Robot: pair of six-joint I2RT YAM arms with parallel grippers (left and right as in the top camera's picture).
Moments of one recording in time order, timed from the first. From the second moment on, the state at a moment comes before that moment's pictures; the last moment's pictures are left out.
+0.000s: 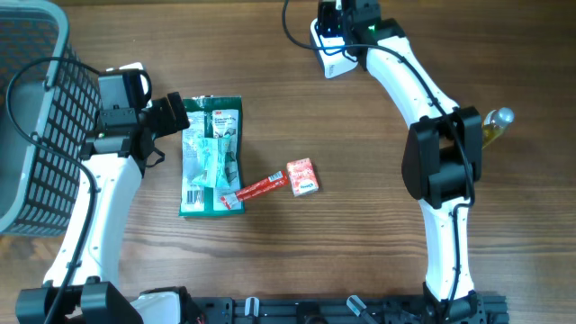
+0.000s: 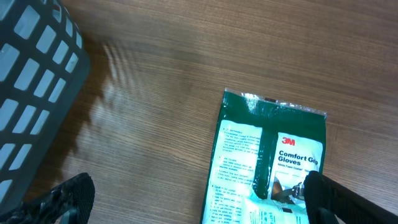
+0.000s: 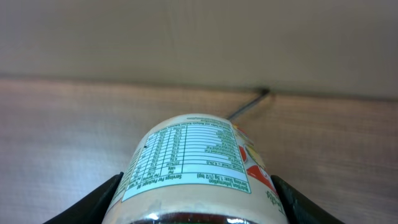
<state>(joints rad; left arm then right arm) 0.07 1.42 1.05 -0.52 -0.11 -0.18 0.30 2.38 2.08 -0.40 0.08 0.13</state>
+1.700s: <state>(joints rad) 0.07 1.42 1.05 -0.52 -0.11 -0.18 0.10 1.75 1.38 -0.93 0.00 0.23</state>
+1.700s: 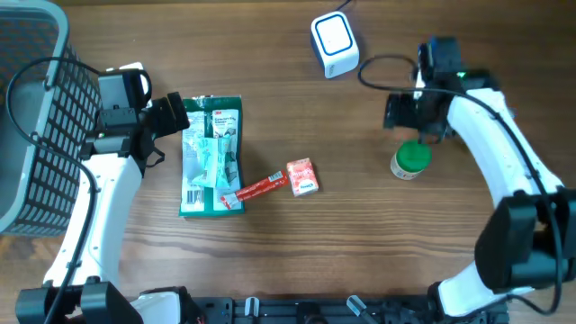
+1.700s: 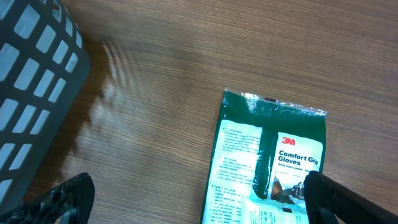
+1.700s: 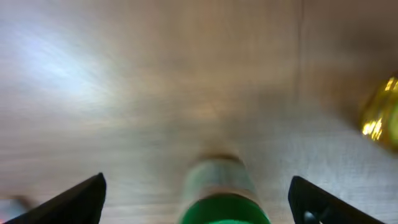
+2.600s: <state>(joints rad) 0.07 1.42 1.05 -0.52 -0.11 -0.18 0.16 1.72 1.08 -0.85 0.25 0.31</state>
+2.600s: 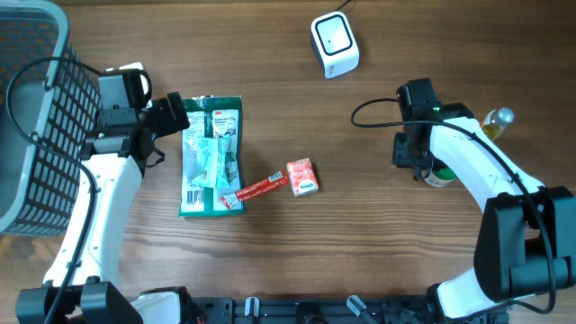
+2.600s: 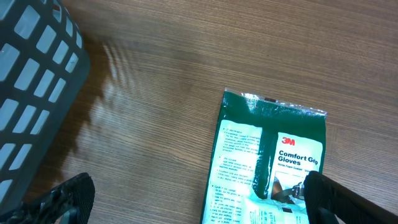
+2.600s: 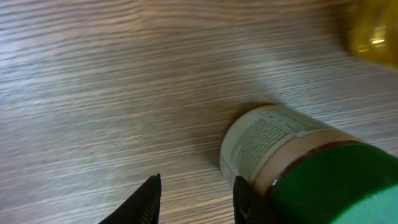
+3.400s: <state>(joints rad) 0.07 1.42 1.05 -0.52 -0.11 -0.18 0.50 1.73 1.09 -0.48 -0.39 0.28</state>
